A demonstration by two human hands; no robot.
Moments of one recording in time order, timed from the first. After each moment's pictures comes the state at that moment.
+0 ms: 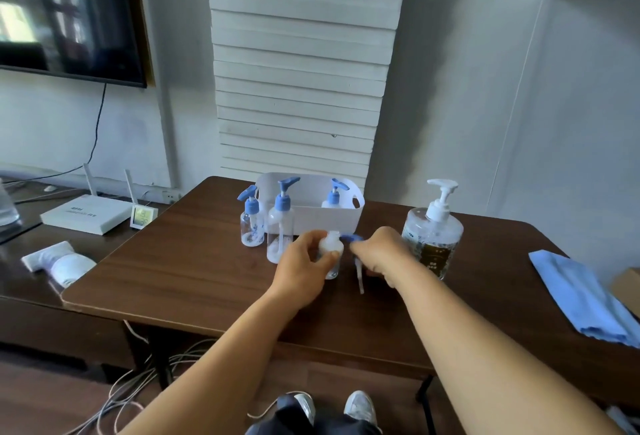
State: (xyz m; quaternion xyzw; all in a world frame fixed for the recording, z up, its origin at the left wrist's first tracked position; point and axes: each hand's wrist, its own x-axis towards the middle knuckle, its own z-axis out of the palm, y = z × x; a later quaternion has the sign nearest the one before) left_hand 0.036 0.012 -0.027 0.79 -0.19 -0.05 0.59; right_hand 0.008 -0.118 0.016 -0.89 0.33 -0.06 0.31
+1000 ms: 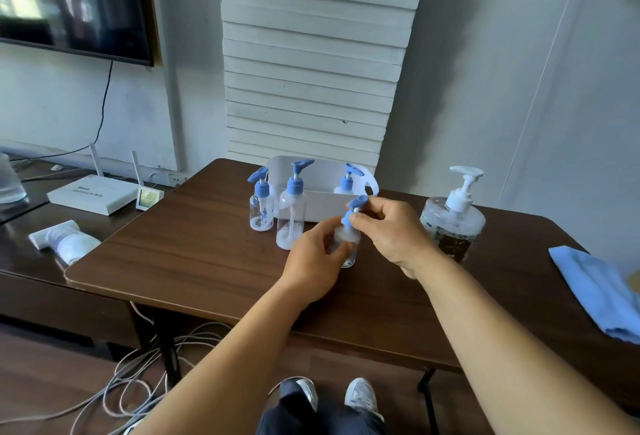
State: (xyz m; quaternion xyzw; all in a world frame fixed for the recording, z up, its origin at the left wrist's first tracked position) left_hand 0.038 0.013 -0.038 0.77 -0.25 -0.04 0.59; right_hand -0.001 -0.112 0.015 -0.84 0.06 -0.18 0.51
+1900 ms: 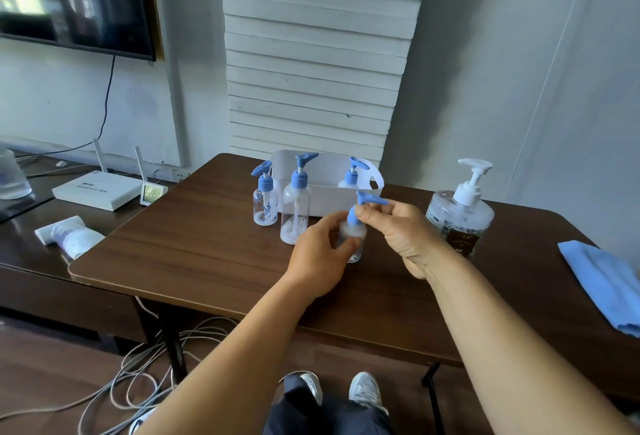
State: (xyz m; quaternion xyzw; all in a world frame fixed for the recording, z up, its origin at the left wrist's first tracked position) left_hand 0.037 0.013 -0.040 0.77 -0.25 -0.03 0.59; right_hand 0.003 -0.121 0.004 -0.76 0.10 -0.12 0.63
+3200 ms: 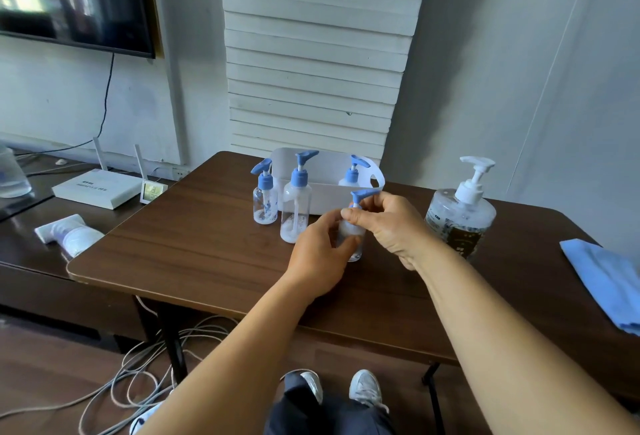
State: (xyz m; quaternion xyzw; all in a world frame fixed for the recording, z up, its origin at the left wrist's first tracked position) left_hand 0.036 0.015 -0.037 0.77 -0.26 -0.02 0.58; right_hand 0.013 -0.116 0.004 -0.81 0.09 -0.14 0.56
